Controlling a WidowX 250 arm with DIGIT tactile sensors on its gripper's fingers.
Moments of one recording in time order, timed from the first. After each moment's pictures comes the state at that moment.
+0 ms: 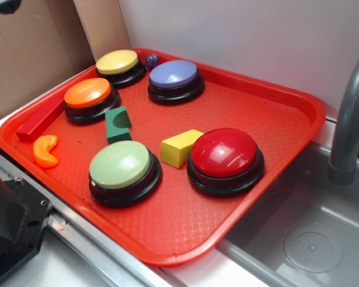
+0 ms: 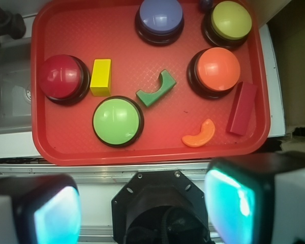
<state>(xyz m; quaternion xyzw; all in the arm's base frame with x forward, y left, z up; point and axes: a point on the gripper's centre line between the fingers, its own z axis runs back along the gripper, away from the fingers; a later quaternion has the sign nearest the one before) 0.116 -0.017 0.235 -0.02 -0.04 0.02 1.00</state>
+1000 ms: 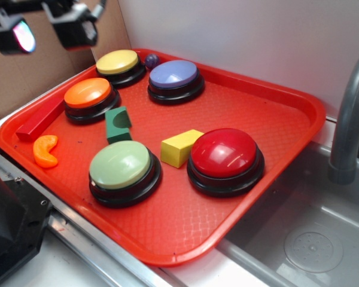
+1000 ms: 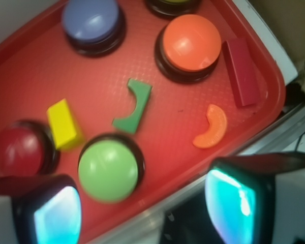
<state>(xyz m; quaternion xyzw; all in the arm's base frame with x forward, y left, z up) 0.172 0.004 0.150 -0.02 -0.04 0.32 0.95</state>
